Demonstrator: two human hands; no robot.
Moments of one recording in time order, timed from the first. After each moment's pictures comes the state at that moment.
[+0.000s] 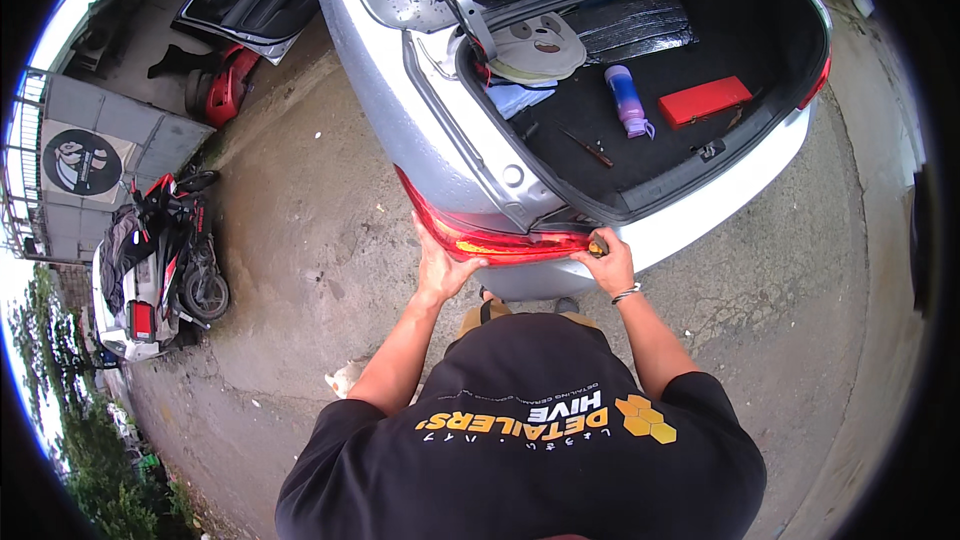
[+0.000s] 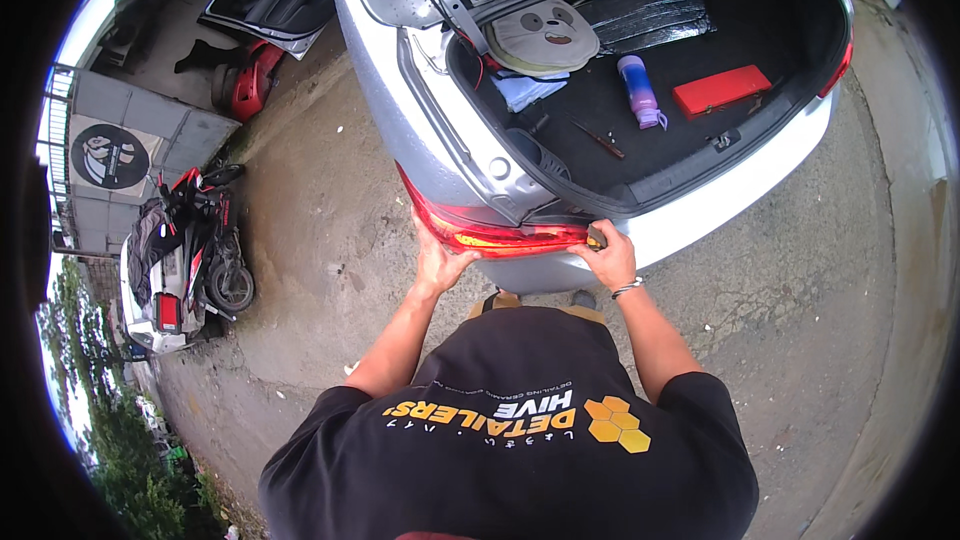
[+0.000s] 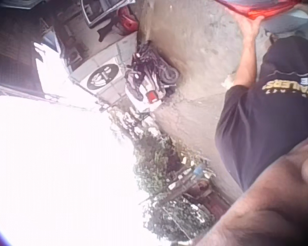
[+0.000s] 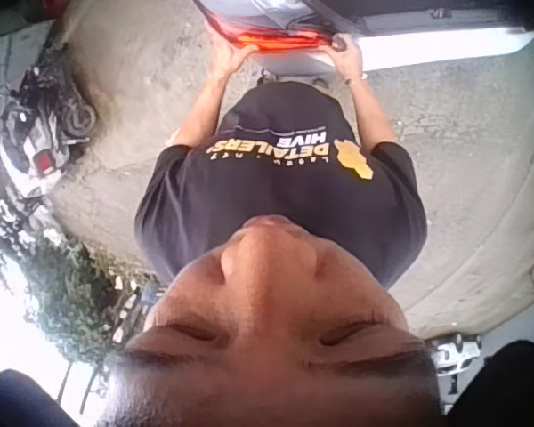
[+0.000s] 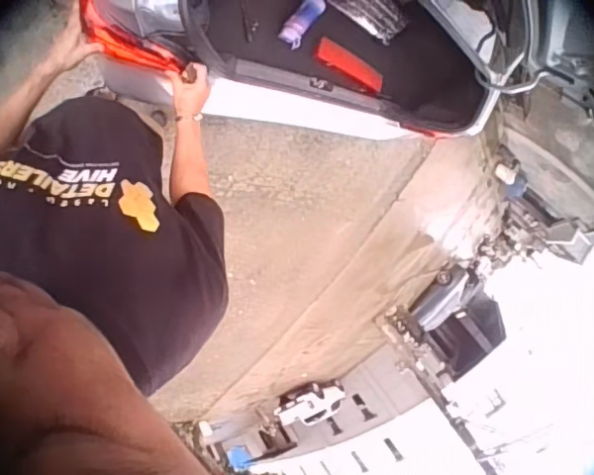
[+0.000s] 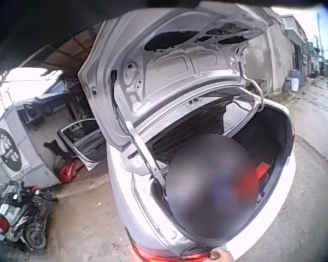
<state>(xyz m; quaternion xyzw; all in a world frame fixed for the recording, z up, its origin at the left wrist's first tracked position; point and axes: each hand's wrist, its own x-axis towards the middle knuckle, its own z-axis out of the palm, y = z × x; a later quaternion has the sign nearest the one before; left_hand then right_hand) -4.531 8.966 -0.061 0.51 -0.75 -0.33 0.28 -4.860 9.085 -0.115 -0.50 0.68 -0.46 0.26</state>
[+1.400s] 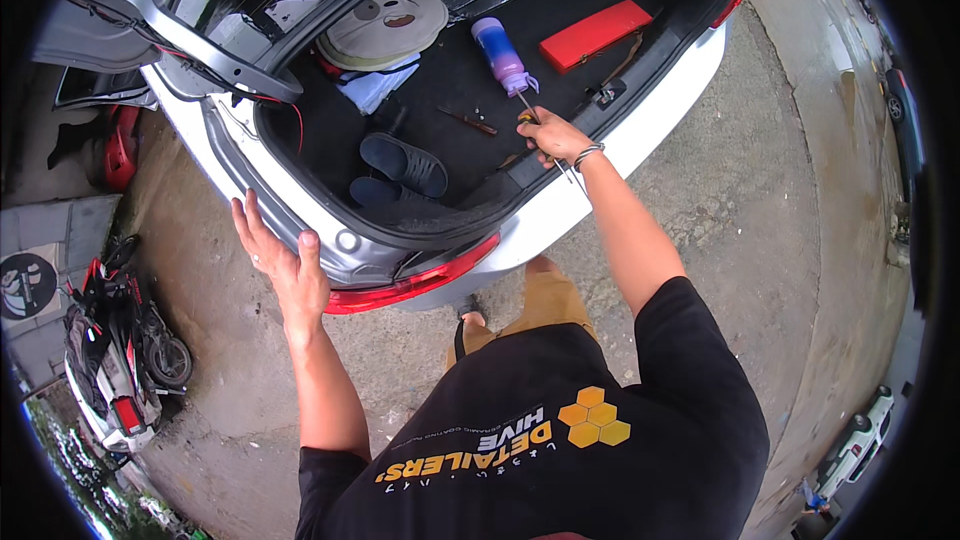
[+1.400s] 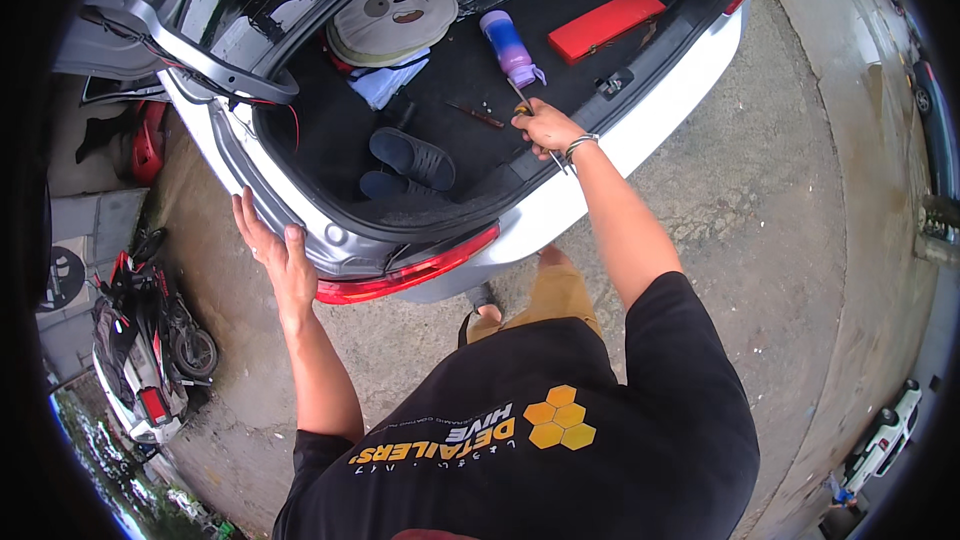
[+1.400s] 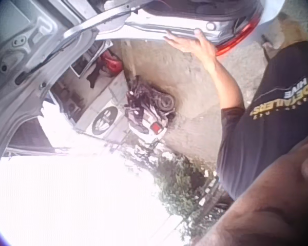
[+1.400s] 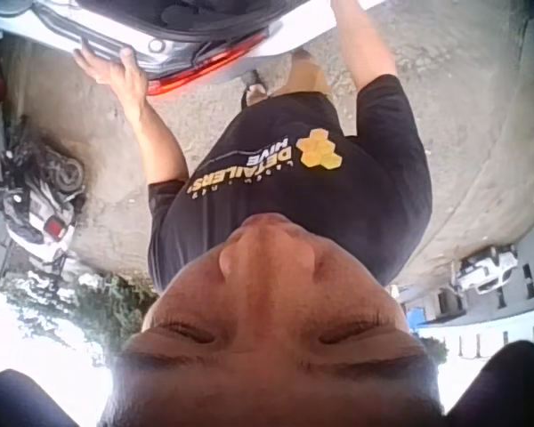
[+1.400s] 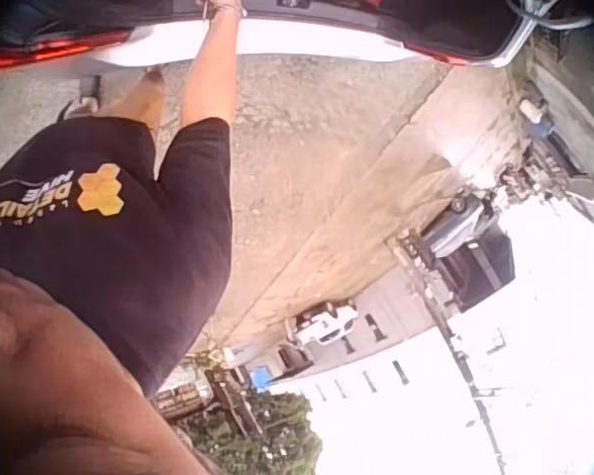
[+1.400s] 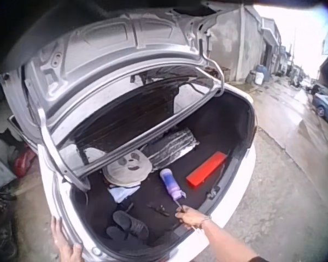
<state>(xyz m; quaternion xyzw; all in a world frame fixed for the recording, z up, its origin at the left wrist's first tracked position) -4.658 8.886 0.071 0.54 -0.77 -0.14 0.31 -5.078 8.936 -0.090 -0.29 0.72 -0.26 0.57</state>
